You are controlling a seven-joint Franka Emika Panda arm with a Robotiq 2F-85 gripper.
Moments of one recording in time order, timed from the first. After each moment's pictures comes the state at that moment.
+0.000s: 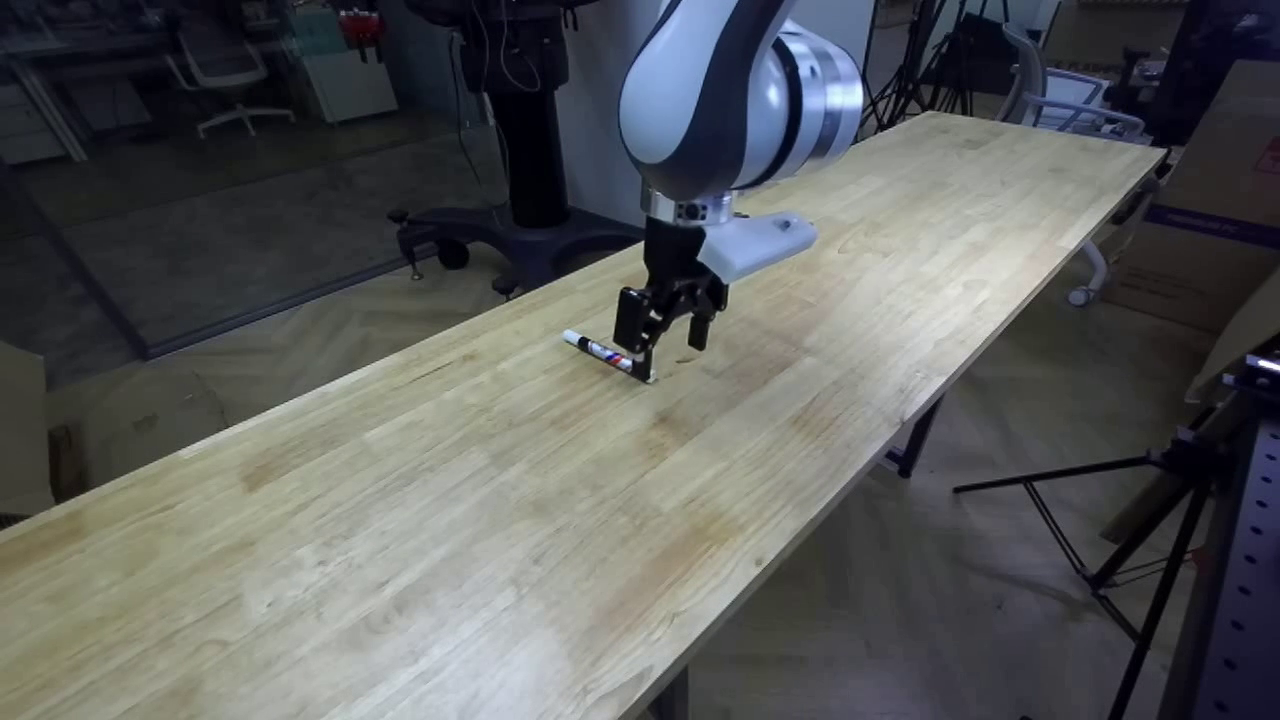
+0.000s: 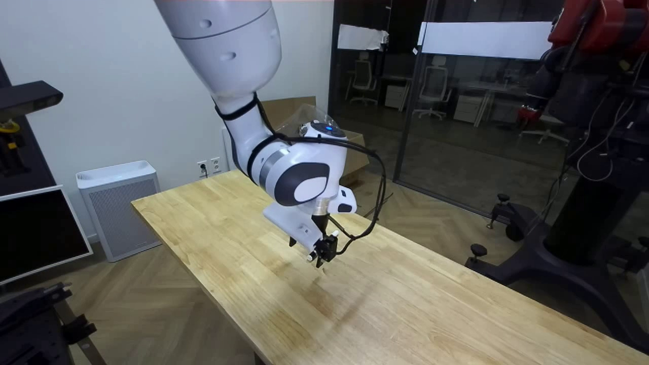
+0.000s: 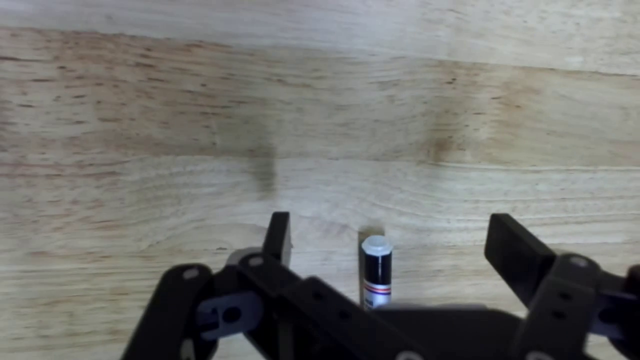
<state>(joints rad) -0.22 0.74 0.20 -1.96 0.04 2.71 -0.15</state>
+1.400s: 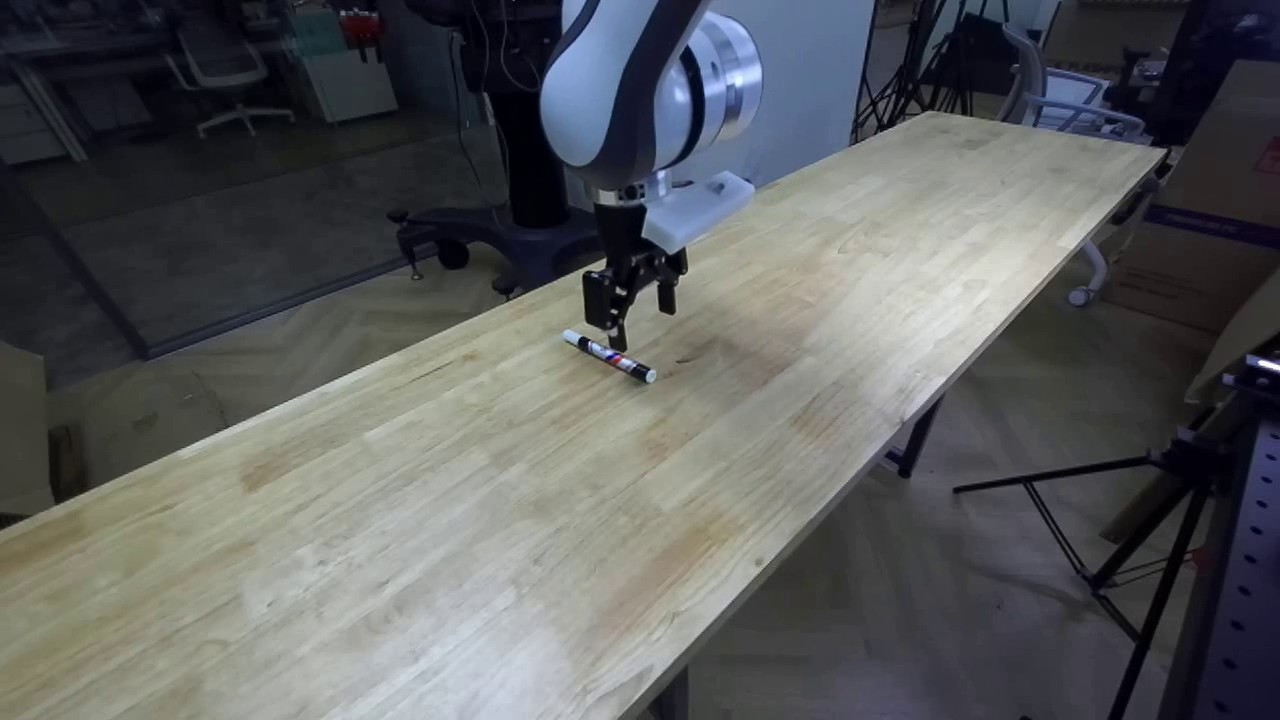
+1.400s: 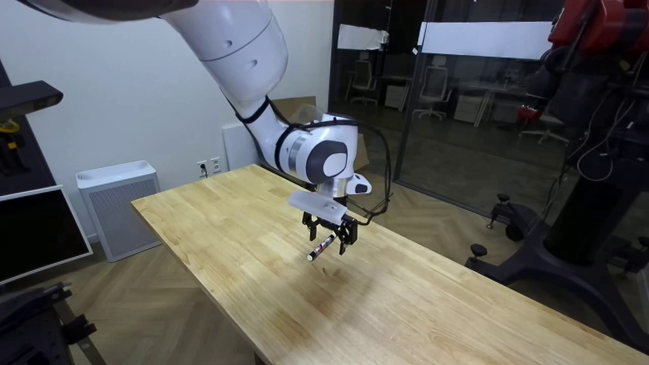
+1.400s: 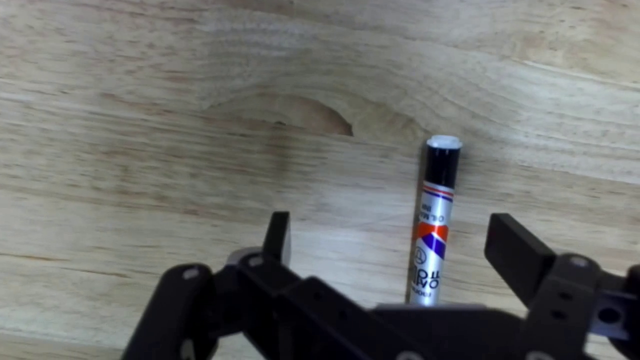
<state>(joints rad) -0.02 0.88 0.01 -1.62 -0.02 2.47 -0.12</state>
